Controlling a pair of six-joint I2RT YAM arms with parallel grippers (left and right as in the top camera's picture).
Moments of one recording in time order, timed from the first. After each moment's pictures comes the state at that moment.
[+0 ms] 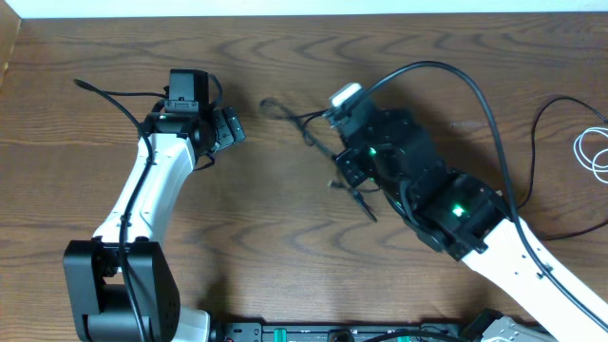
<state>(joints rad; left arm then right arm) -0.04 1.64 1.19 -0.68 -0.07 -0.44 0.76 1.28 1.24 -0.50 0.19 -0.01</state>
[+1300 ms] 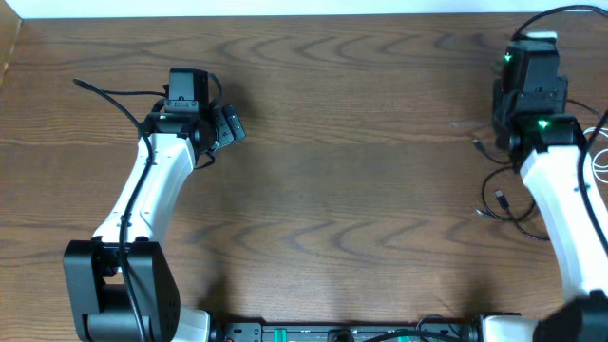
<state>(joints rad) -0.04 1.64 1.19 -0.66 -0.07 -0.44 0.03 1.51 1.25 -0.48 0.60 -0.07</state>
